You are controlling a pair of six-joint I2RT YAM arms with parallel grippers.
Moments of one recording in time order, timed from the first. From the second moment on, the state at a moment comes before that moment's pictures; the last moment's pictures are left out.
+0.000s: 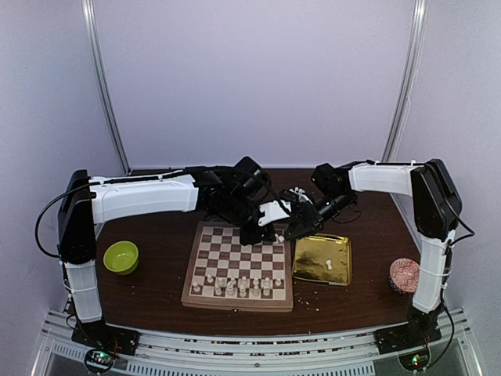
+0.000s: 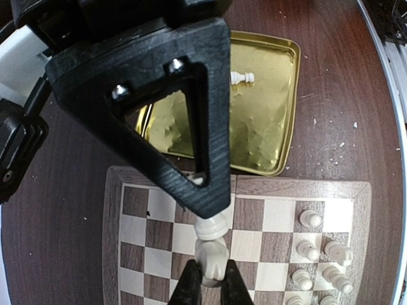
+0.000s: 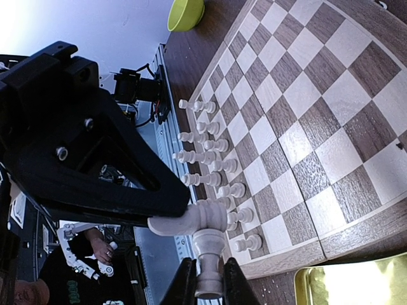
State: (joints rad) left arm -1.00 1.95 1.64 -0.63 0.18 0.54; right arm 0.48 1.99 1.47 -0.92 -1.14 -0.19
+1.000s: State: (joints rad) left arm -0.86 2.02 1.56 -0.74 0.06 0.27; right arm 0.95 1.63 1.38 -1.06 -0.14 -0.58
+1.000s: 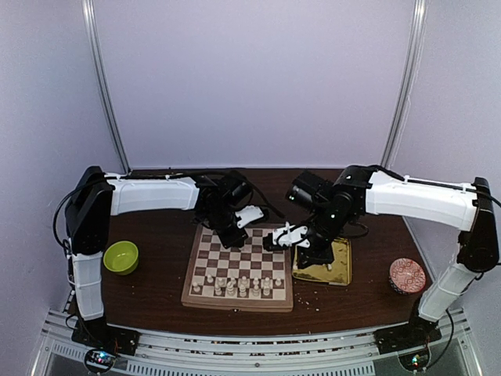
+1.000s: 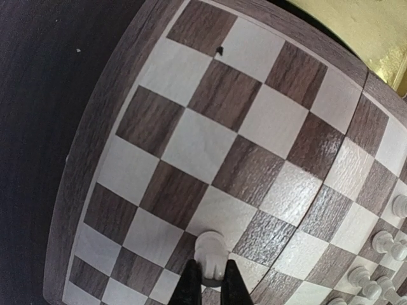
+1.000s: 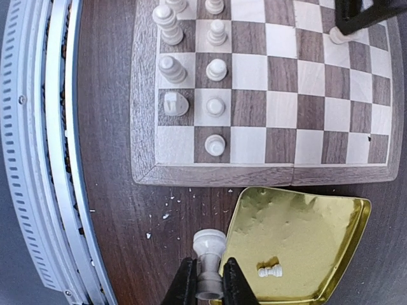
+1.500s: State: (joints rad) left arm -0.87 2.03 1.57 -0.76 0.03 0.27; right arm 1.13 1.80 1.42 -1.07 -0.02 -0.61
